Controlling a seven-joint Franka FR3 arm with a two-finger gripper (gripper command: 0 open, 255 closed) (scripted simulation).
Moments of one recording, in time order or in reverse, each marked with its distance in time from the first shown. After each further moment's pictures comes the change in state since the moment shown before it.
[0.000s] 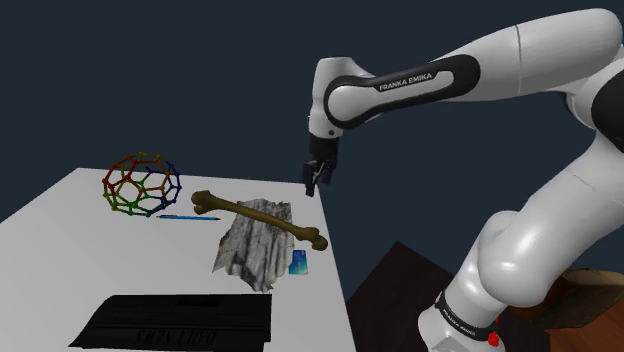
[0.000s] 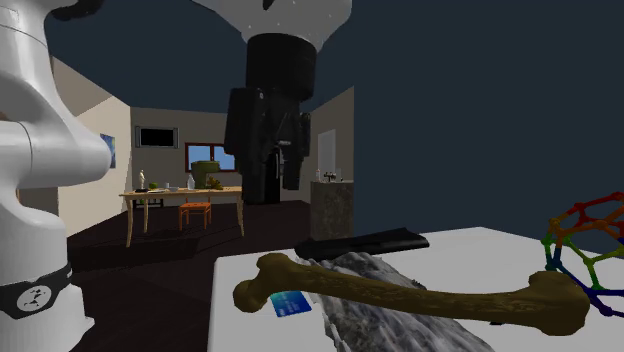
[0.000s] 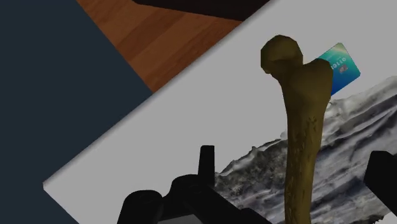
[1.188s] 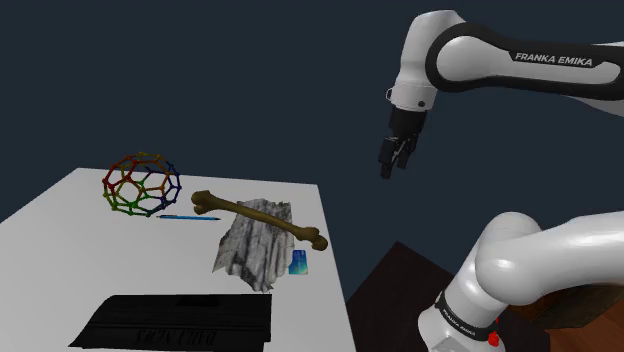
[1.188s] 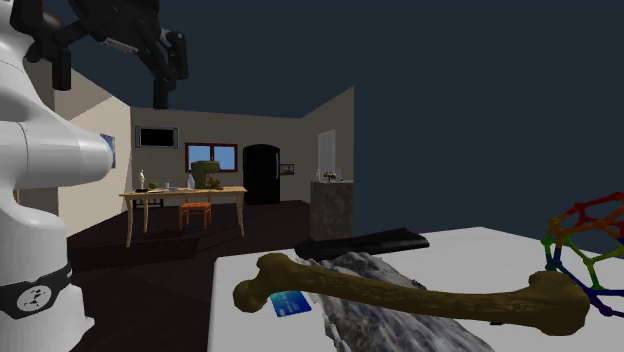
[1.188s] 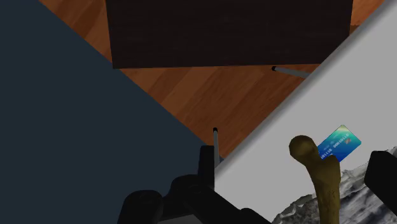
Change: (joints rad) arm -0.077 -0.569 -0.081 -0.177 -0.042 -0.400 0.050
